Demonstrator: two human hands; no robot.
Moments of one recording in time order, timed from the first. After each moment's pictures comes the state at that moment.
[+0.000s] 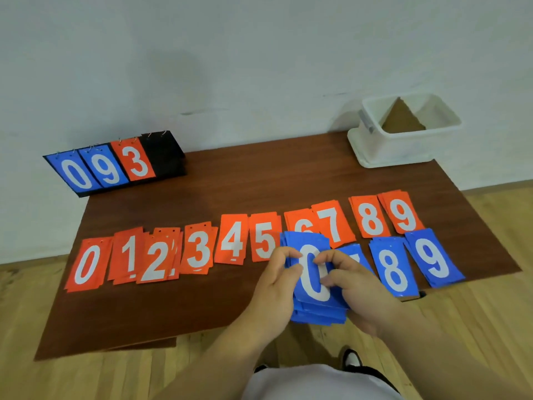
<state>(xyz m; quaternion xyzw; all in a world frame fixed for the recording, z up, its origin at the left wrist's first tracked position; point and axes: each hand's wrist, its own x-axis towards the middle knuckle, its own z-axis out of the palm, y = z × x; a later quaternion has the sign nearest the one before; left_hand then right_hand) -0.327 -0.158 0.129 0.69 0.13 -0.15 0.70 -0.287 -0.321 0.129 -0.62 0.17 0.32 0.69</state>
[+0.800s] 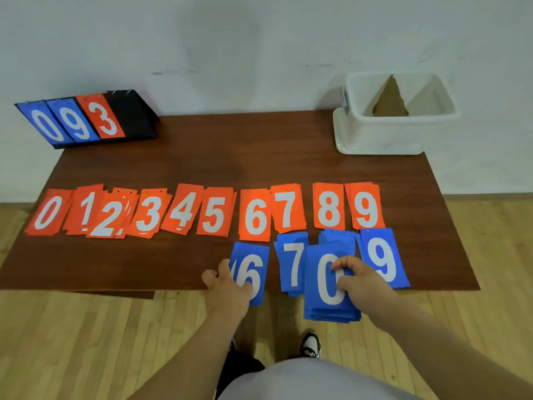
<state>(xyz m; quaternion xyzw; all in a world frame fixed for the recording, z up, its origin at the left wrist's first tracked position) -0.313 -0.272 -0.035 0.83 0.43 -0.15 0.31 -0.219 -0.525 0.052 -0.81 0.14 0.36 0.44</state>
